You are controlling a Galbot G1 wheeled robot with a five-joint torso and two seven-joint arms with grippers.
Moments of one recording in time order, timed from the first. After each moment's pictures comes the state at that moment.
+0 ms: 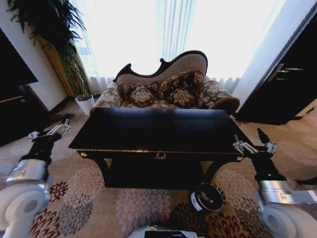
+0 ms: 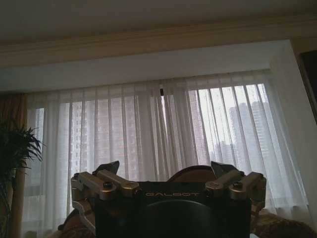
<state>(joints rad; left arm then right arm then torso) 1.50 -1.09 -1.08 -2.43 -0.95 0.21 -0.22 -1.71 1.28 1.06 2.41 0.70 0.11 -0.13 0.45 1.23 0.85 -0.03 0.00</state>
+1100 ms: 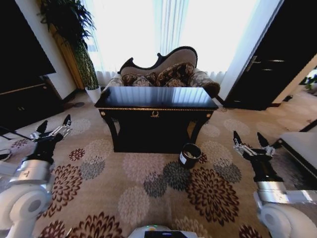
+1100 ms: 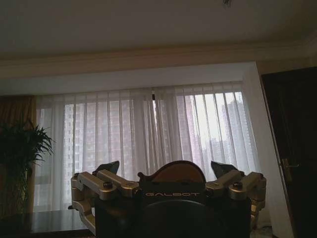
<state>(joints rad) 1.52 -1.09 -1.09 -2.42 -0.92 0.19 -0.21 -1.70 1.28 1.06 2.33 0.68 0.14 -0.14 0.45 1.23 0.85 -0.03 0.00</state>
